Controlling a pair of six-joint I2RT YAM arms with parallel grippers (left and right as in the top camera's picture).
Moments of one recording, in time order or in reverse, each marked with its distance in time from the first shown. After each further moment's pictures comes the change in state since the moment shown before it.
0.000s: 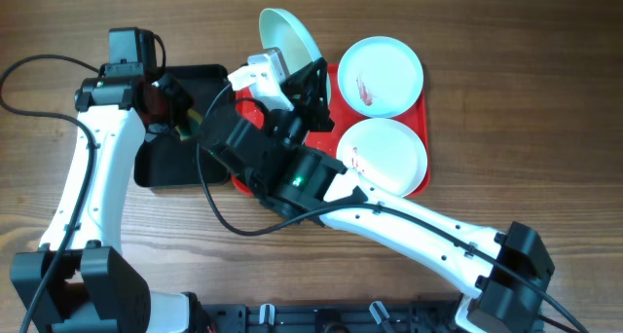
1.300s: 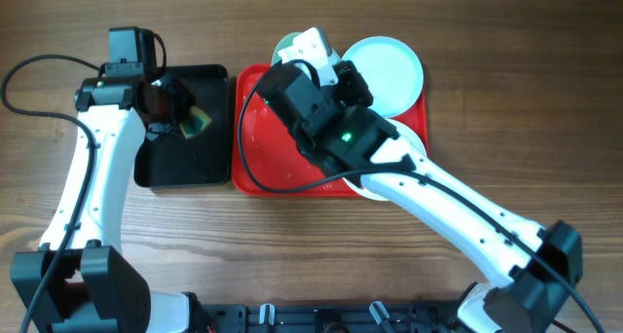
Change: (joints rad) left arm 0.000 0.001 0.000 0.013 0.052 0.000; right arm -0.217 -0.061 0.010 -0.380 -0.595 0.196
